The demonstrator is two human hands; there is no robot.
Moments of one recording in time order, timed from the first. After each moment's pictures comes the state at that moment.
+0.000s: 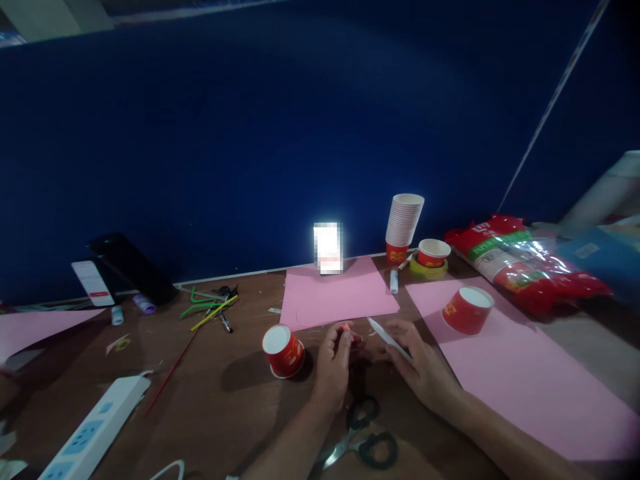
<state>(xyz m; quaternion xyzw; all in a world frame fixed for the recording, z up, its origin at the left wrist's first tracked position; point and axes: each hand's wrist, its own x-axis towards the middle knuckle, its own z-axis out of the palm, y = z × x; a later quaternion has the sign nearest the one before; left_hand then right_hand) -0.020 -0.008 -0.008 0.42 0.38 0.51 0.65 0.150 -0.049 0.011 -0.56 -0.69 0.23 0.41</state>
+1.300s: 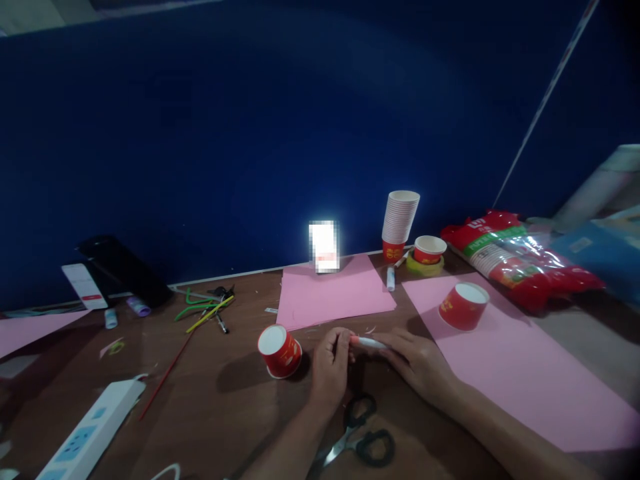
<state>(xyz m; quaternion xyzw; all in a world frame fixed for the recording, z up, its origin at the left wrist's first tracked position) -0.027 -0.010 0.001 0.58 0.48 0.46 0.47 0.160 -0.045 0.009 -0.50 -0.78 0.14 0.34</state>
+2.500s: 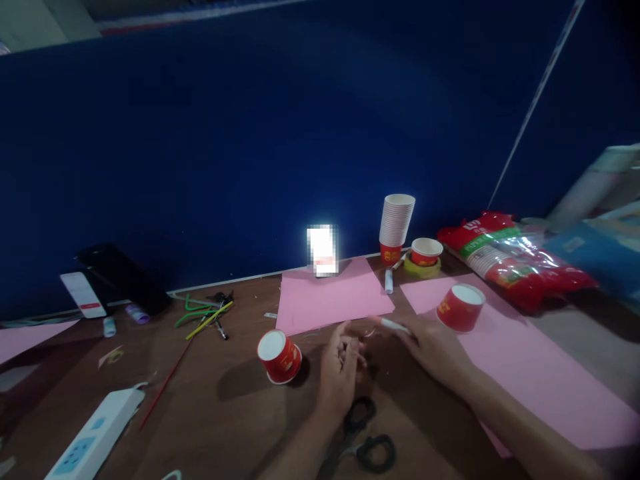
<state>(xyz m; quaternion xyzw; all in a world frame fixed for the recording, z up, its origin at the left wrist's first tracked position) -0.016 -0.015 0.000 0.55 0.45 0.46 0.54 0.186 -0.033 0.025 -0.67 -0.72 0.01 0.18</state>
